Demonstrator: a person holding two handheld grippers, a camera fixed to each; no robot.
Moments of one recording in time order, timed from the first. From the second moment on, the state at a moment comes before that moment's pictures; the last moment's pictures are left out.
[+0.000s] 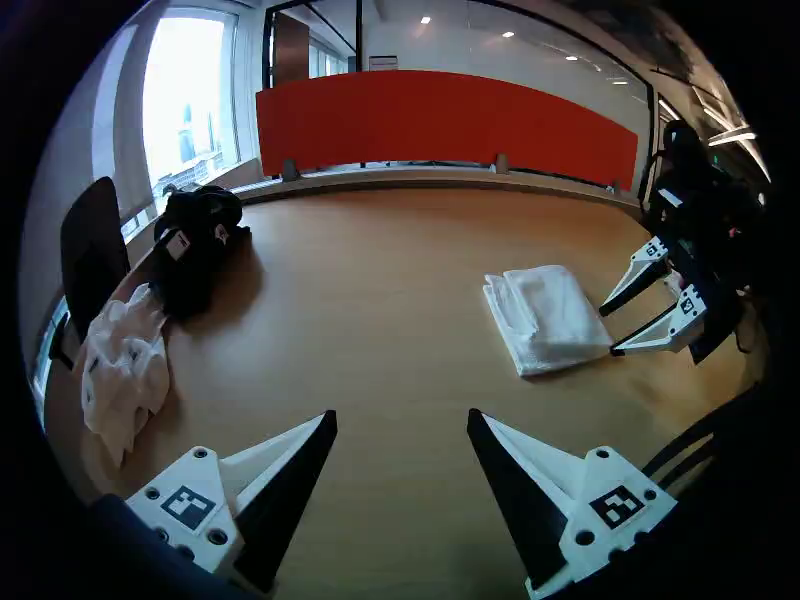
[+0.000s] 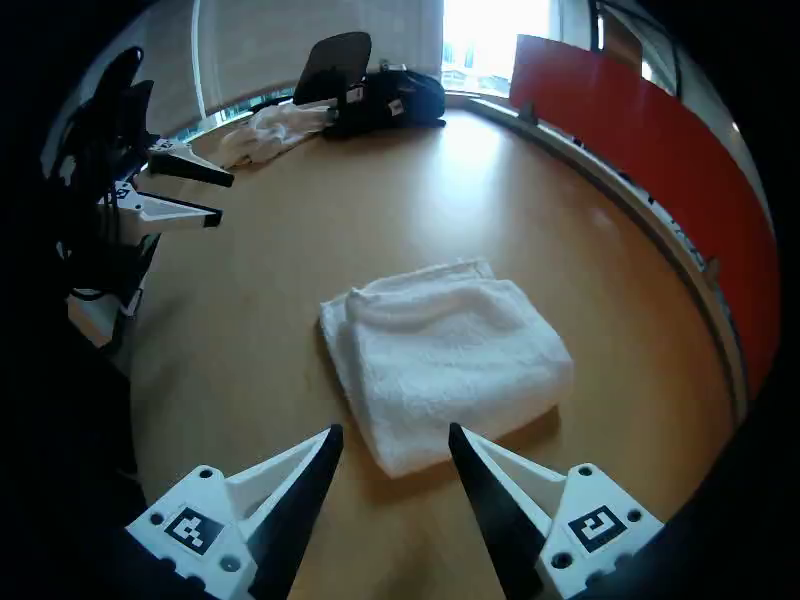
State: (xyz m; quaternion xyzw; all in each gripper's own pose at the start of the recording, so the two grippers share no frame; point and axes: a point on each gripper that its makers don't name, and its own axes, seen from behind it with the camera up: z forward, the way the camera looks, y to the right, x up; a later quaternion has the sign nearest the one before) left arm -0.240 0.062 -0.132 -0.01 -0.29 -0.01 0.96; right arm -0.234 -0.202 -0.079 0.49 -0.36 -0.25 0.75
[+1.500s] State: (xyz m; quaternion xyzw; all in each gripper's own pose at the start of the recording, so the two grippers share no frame) left arm -0.245 0.061 -0.134 -0.01 -0.30 -0.01 0.95; right arm -0.260 -0.181 -0.081 0.44 -0.40 -0.23 0.77
